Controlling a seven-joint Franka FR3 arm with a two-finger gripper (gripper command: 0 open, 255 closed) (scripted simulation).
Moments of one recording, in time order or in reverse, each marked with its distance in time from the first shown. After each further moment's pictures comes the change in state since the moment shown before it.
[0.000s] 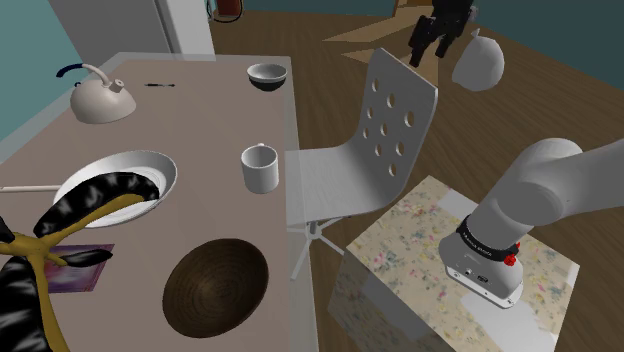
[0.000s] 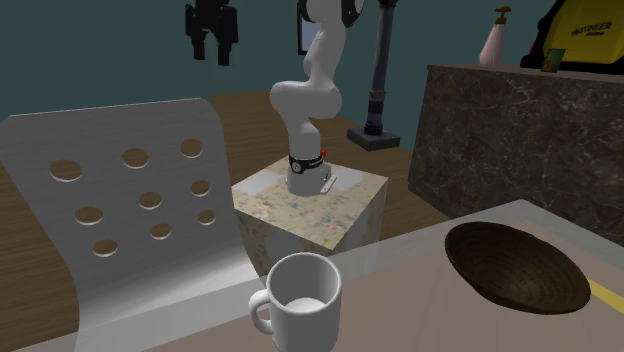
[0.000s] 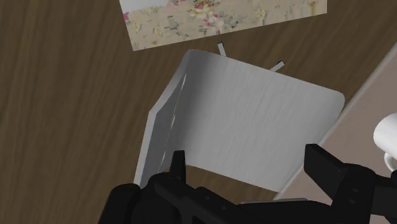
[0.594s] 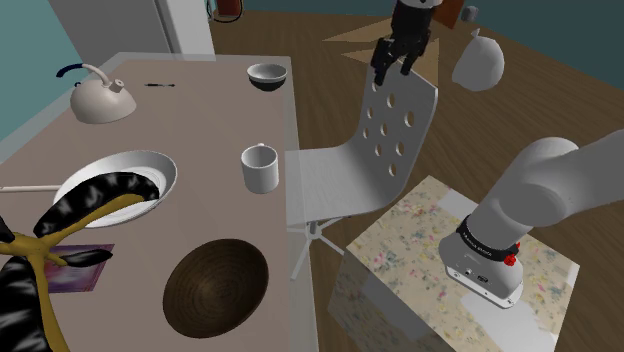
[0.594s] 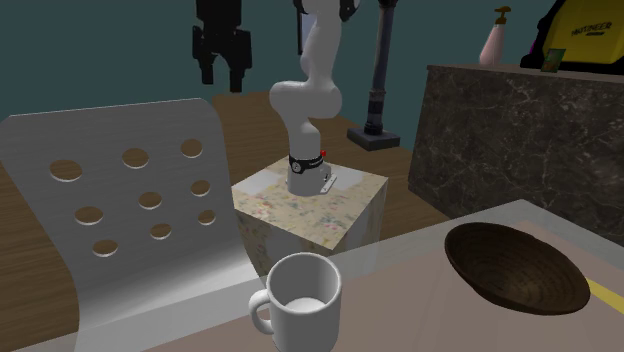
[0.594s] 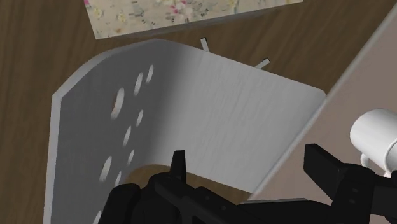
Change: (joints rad) arm 0.043 0.121 0.103 -0.026 0.062 0.137 0.112
